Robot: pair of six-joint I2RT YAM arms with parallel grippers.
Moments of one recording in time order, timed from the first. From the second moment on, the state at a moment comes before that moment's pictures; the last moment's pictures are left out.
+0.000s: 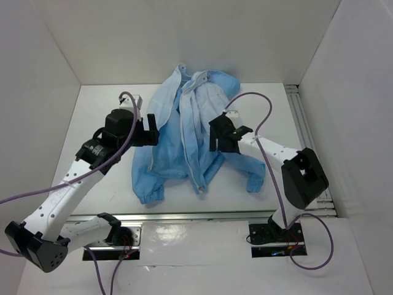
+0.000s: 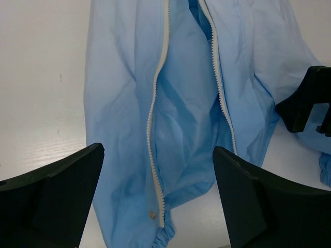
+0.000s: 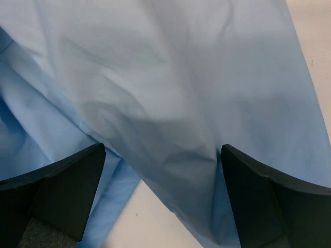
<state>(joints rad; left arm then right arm) -0.46 1.07 1.16 -0.60 -0.21 -0.32 0.60 1.64 1.14 -0.52 0.44 0.55</state>
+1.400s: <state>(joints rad) -0.07 1.00 0.92 -0.78 0.09 -0.53 0.99 1.85 1.42 -0.19 -0.09 0.56</state>
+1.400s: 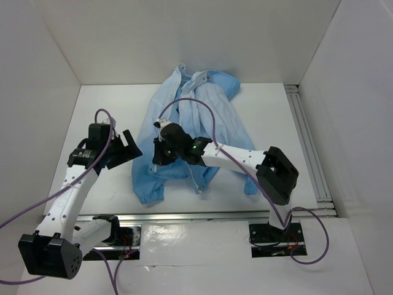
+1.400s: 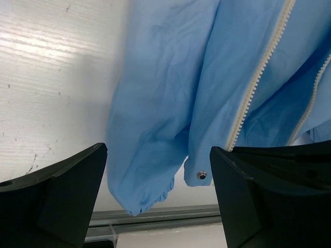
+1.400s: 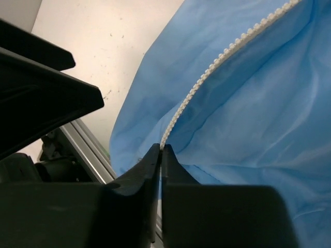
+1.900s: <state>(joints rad) -0.14 1.03 0.74 -0.55 0.56 -0.45 0.81 1.57 1.08 -0.05 -0.23 0.57</state>
